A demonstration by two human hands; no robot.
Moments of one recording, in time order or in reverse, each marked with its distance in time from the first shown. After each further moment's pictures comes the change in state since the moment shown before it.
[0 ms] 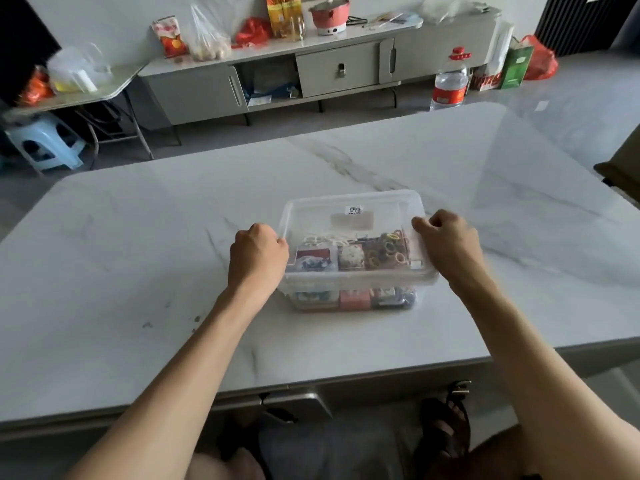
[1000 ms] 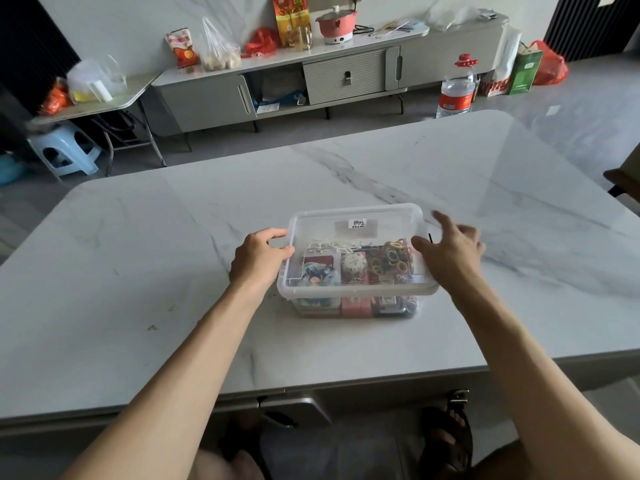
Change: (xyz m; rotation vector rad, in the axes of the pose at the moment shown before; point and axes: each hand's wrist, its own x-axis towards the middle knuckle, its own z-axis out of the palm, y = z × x) left_hand 0.005 -0.001 0.005 -0.385 -0.149 -0.233; right_hand -0.007 0.007 -0.015 -0.074 -0.092 0.026
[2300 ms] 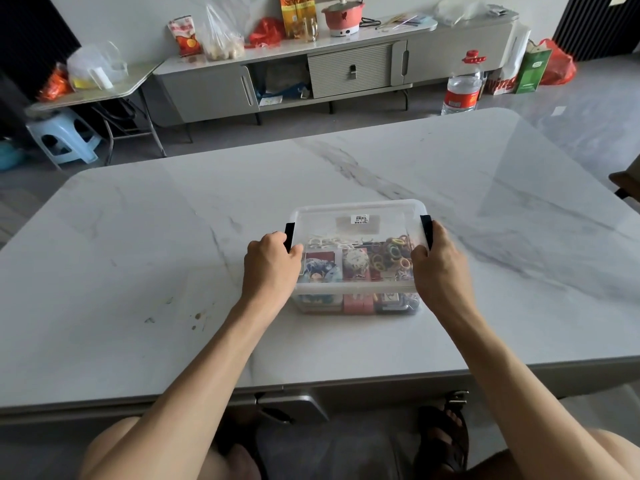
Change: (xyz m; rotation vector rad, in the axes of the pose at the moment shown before) left_hand -0.024 0.006 0.013 0.290 0.194 0.268; right_hand -0.023 -0.001 0.025 0.129 0.117 -0.215
